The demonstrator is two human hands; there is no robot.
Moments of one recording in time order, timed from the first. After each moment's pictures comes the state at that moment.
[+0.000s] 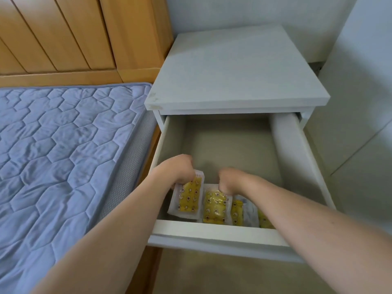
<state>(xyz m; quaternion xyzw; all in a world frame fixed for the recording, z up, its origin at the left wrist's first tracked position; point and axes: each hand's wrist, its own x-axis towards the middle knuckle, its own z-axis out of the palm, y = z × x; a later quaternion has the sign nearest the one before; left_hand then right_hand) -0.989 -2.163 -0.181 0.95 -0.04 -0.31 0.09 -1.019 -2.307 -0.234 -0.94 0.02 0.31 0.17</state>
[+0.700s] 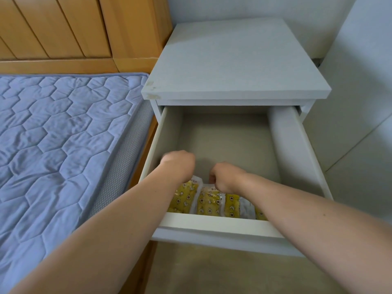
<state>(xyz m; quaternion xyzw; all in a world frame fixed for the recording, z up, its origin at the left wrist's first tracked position) -0.993 -2.173 -0.205 0.96 -0.17 -0.20 -0.13 -1.025 -2.306 -0.245 -0.96 -0.04 0.25 0.15</state>
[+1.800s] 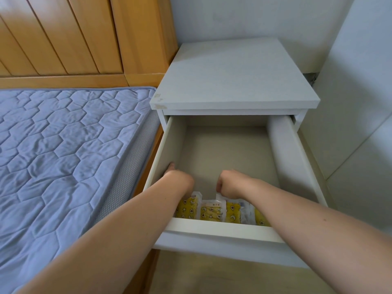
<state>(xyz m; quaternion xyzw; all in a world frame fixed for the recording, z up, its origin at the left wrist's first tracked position) -1.003 -2.162 -0.228 0.86 -0.25 -0.30 -0.33 -1.033 -2.317 -0.251 -0.95 0.00 0.26 0.16</state>
